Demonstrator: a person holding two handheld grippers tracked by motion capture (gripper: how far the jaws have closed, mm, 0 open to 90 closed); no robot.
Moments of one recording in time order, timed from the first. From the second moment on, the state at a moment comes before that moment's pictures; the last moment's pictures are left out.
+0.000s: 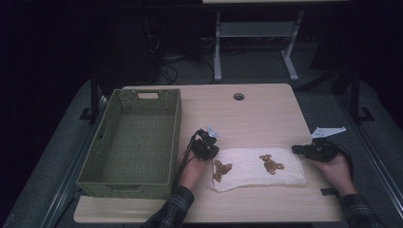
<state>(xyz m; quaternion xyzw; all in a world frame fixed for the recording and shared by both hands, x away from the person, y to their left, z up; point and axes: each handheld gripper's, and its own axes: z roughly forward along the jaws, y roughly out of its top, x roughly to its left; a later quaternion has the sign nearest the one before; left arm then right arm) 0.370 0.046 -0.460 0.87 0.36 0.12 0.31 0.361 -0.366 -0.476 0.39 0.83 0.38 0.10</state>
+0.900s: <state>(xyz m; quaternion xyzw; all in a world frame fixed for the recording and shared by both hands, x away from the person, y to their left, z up) 0.368 0.057 -0.422 0.83 0.37 0.15 0.39 0.360 -0.377 -0.448 0.39 0.80 0.42 0.16</state>
